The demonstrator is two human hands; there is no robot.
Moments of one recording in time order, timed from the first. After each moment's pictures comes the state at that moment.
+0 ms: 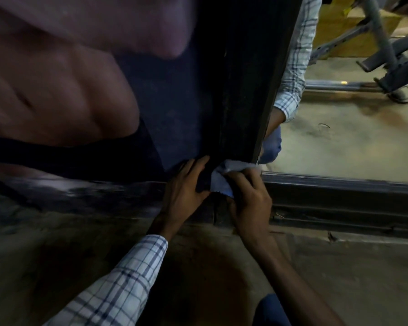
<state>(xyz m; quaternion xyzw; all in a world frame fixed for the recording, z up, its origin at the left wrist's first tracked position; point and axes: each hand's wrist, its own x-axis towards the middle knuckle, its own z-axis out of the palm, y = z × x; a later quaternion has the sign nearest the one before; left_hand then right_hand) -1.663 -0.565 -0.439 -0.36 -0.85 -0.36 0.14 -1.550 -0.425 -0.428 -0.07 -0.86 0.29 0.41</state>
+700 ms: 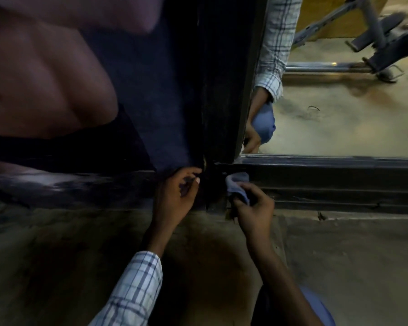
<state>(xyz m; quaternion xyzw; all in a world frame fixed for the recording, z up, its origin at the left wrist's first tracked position) -1.623 -0.566 -0.459 -0.25 -0.83 -0.49 0.05 -1.511 -0.416 -0.477 -0.27 -0.69 0.59 0.32</state>
